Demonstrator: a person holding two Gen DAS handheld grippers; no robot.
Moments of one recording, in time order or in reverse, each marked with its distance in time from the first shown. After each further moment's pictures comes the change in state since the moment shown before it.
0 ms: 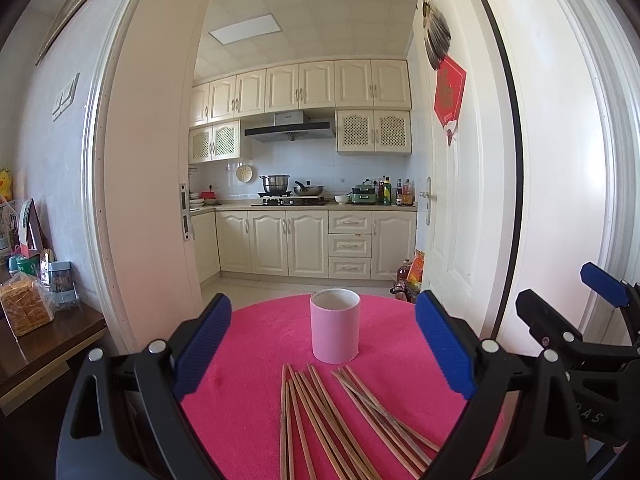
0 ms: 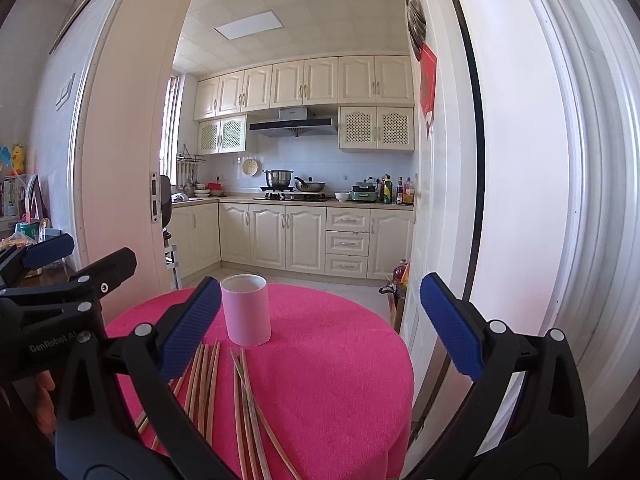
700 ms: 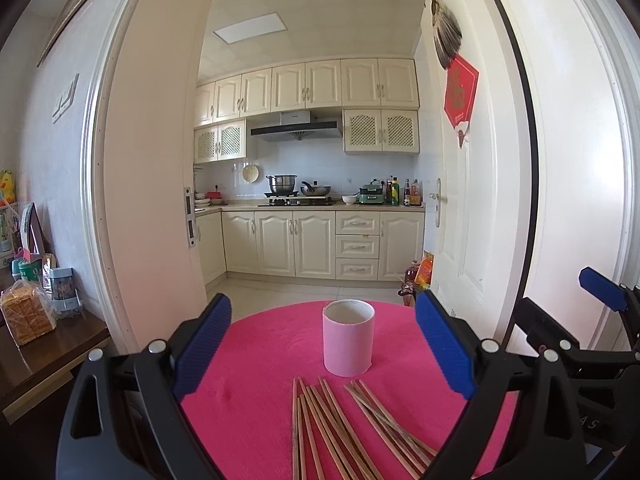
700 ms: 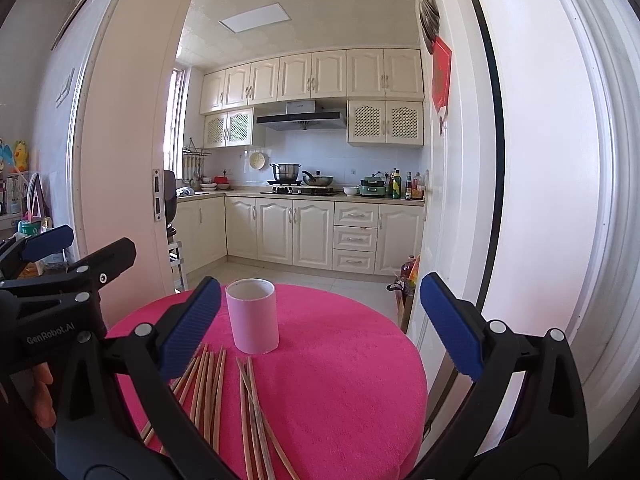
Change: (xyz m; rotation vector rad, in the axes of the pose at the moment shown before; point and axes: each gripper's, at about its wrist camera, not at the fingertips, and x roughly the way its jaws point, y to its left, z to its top) left arm 0.023 0.015 0.010 -0.002 0.005 0.022; right arm 0.023 0.010 0.006 -0.007 0.032 0.025
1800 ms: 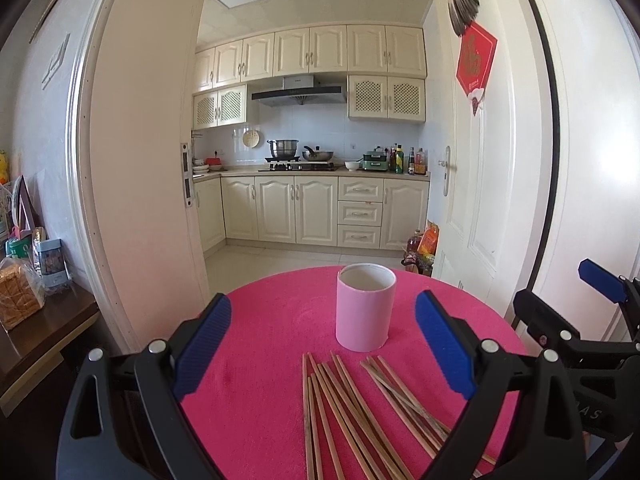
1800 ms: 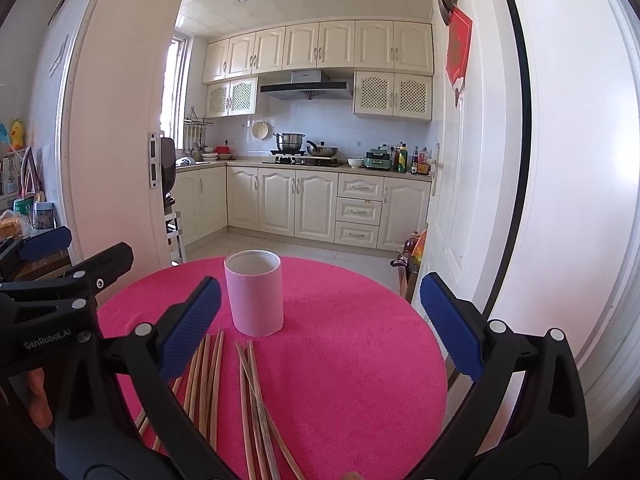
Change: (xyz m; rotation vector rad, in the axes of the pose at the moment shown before) left arm 0.052 0.021 -0.020 -0.019 0.142 -0.004; right arm 0.055 0.022 -0.002 -0.017 0.131 0.013
